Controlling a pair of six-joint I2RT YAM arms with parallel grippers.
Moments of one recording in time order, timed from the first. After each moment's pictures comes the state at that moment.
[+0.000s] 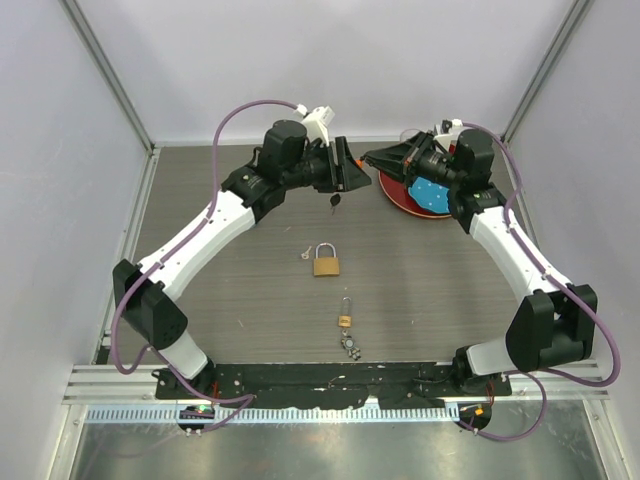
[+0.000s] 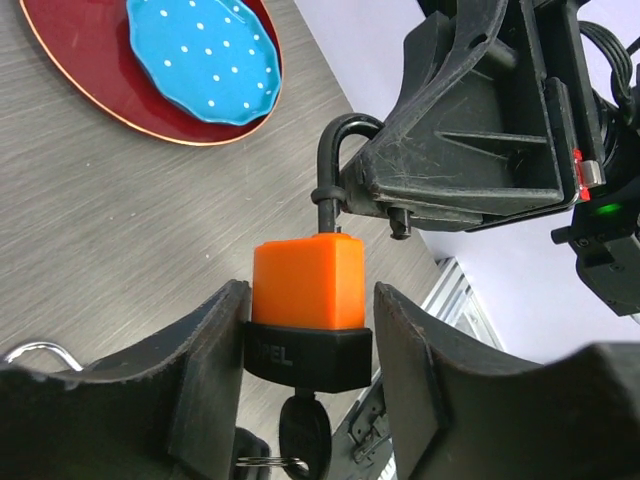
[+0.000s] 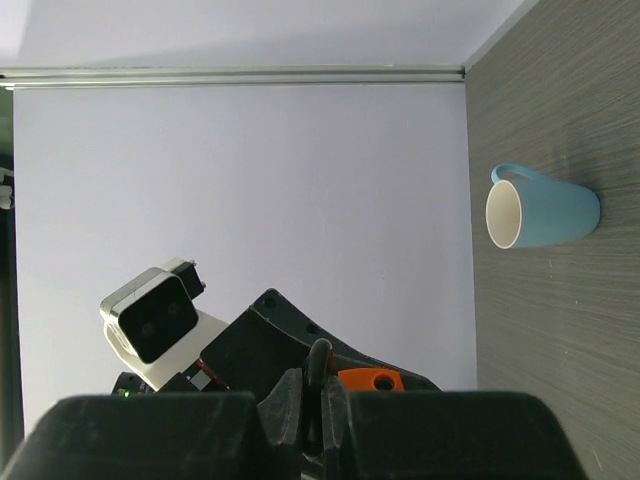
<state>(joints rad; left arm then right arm) -0.67 1.64 1.65 -0.34 0.34 -0.62 0.18 1.41 1.18 0.17 -0.79 1.47</state>
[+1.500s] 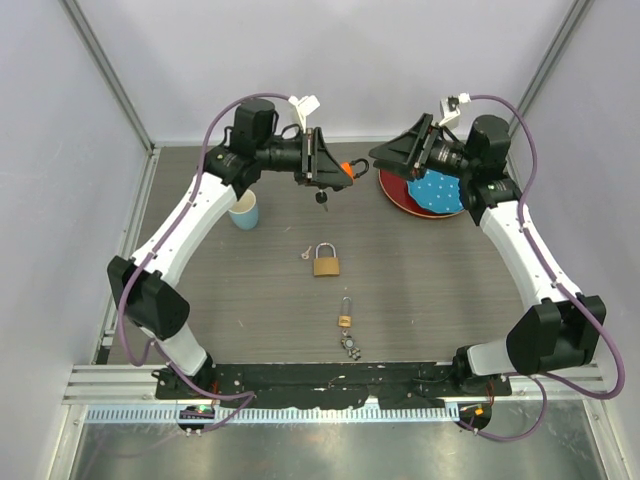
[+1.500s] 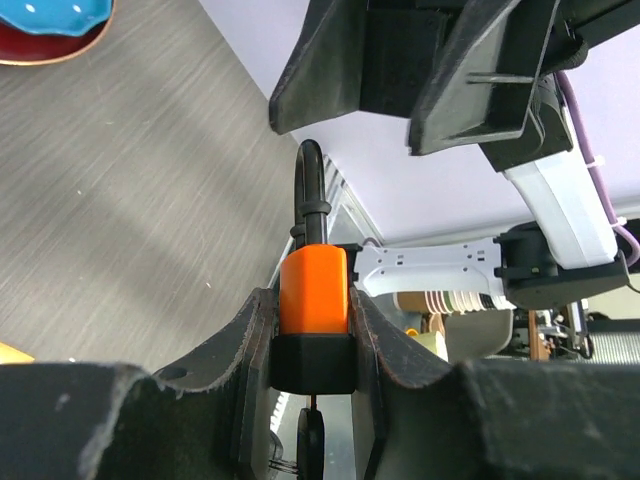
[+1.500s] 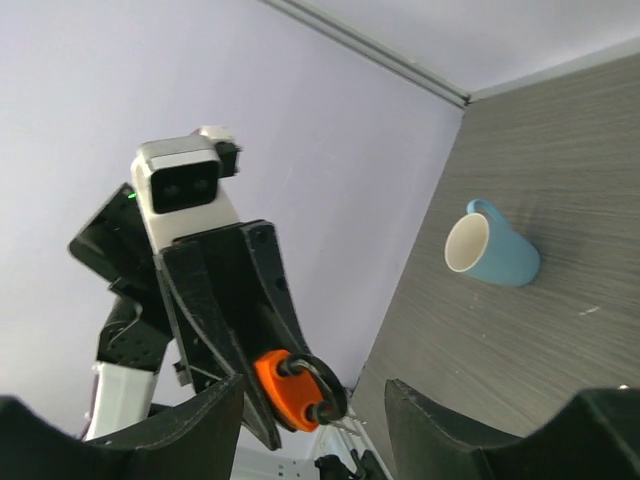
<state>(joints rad) -0.49 1.68 1.77 -0.47 0.90 -0.66 0.14 1.39 1.30 0.00 -0.93 1.01</state>
